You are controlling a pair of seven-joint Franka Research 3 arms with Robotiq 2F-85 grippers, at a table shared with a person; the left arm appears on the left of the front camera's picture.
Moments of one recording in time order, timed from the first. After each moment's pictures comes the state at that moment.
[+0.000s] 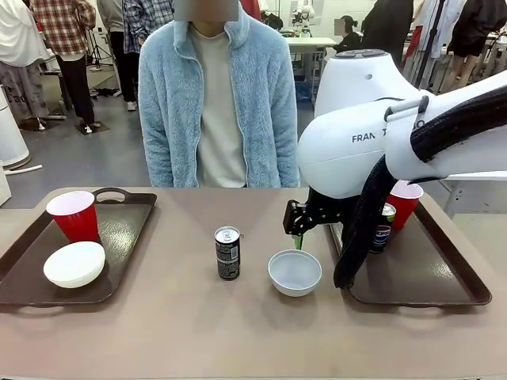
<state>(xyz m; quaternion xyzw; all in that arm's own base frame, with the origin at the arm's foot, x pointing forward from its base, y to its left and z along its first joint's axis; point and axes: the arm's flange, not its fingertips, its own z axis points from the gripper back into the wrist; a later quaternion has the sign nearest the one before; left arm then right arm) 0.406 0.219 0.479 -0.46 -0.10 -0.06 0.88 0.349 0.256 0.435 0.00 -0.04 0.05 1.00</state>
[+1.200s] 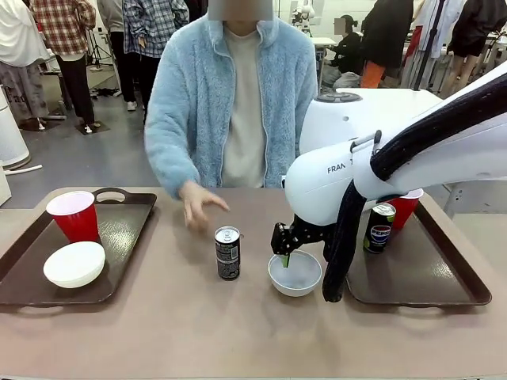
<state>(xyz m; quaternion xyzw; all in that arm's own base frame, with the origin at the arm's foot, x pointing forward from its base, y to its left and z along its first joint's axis) 0.406 0.219 0.479 -0.46 -0.10 -0.06 0.88 0.377 0.271 0.363 0.02 -0.02 0.11 0.99</state>
